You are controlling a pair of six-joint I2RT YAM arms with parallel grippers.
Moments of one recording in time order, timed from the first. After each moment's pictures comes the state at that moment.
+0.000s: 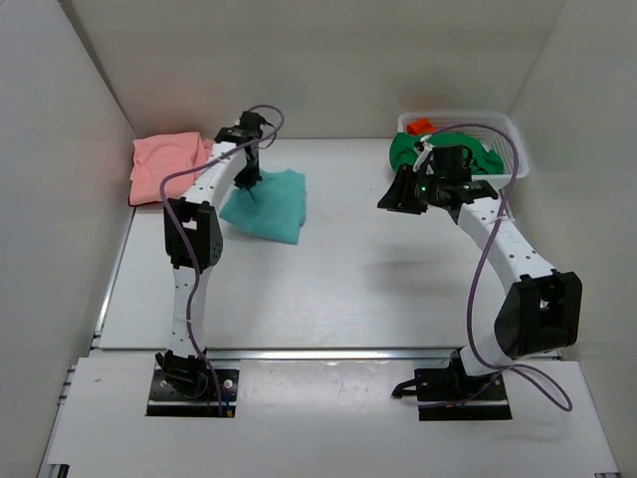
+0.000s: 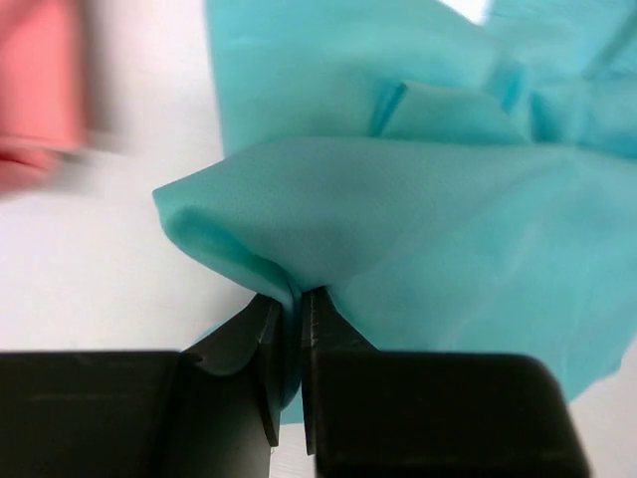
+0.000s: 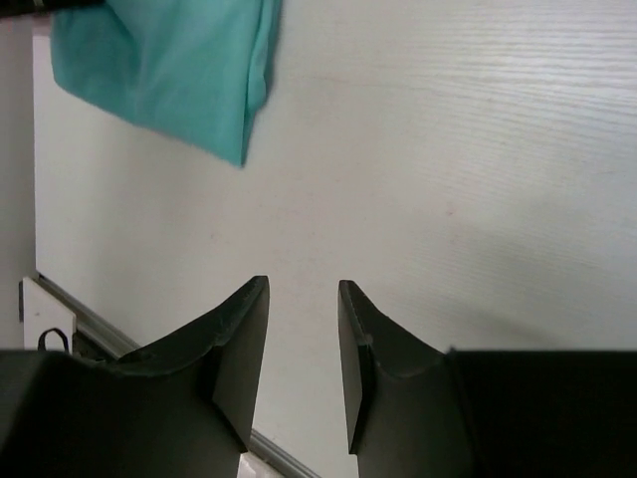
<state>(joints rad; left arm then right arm) -0.27 2.34 2.22 -1.02 -0.30 -0.28 0.18 1.50 1.28 -0.50 -0.44 0.39</state>
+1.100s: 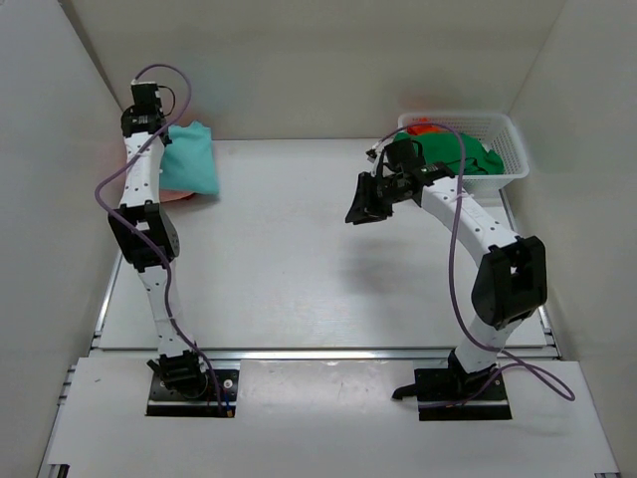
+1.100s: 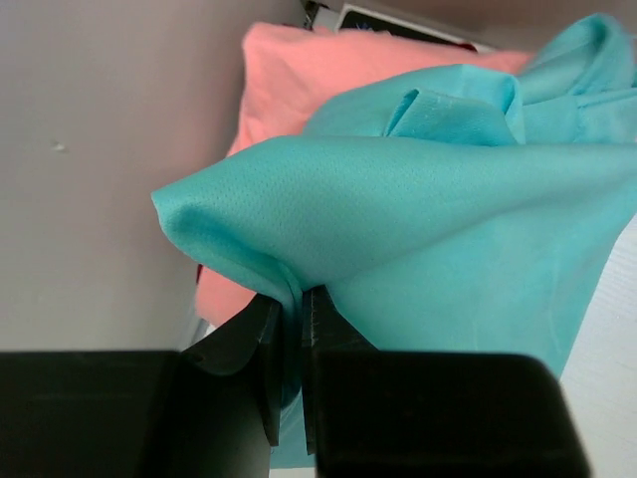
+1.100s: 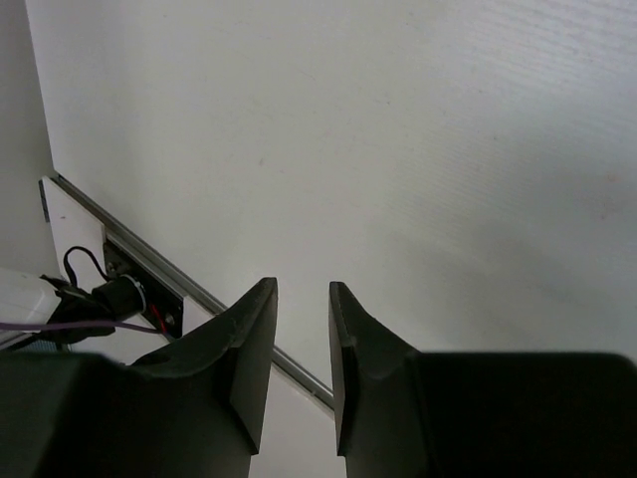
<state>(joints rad) 0.15 2.34 2.41 -0.74 -0.36 0.02 0.38 1.71 1.50 -0.73 -0.50 0.41</state>
